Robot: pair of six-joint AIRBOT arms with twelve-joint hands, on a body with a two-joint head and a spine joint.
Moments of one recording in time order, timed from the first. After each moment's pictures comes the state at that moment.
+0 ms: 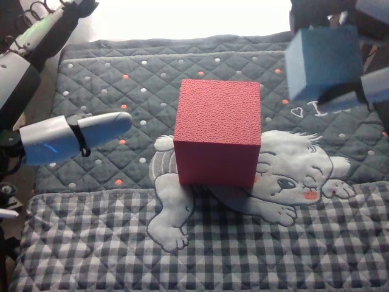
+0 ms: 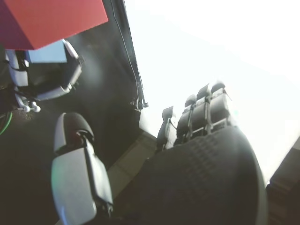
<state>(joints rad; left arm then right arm) 1.07 -0.95 0.98 -0.36 -1.40 0.91 -0.36 -0.85 1.06 -0.30 0.65 -0.69</state>
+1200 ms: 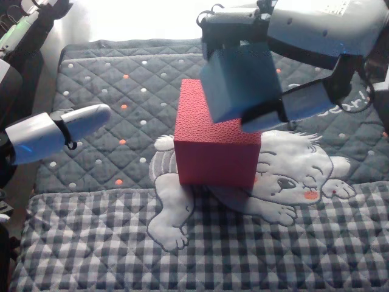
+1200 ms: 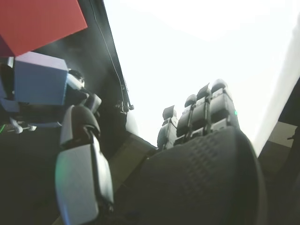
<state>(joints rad) 1.11 -0.95 0.98 -0.45 -1.44 0.91 -0.30 -1.05 1.15 -0.53 0.63 -0.50</state>
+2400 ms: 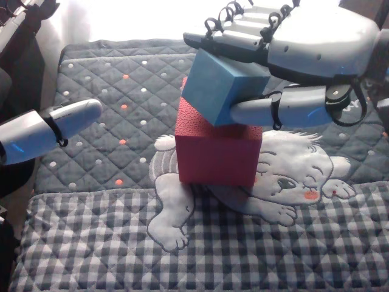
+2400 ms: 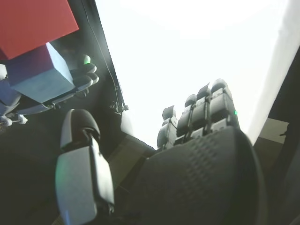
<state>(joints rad) 1.13 -0.95 0.97 -0.48 -1.48 0.91 -0.34 -1.06 1.16 -0.57 0.54 -0.47</state>
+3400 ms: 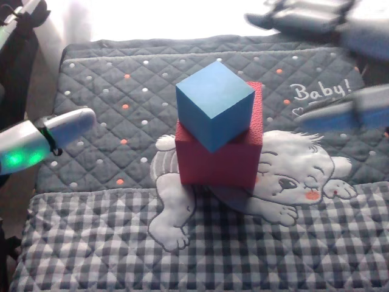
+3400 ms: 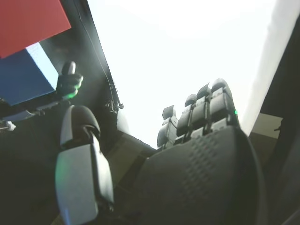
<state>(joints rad) 1.18 -0.95 0.96 -0.50 -1.53 0.91 -0.33 -0.77 1.00 -0.59 0.58 -0.48</state>
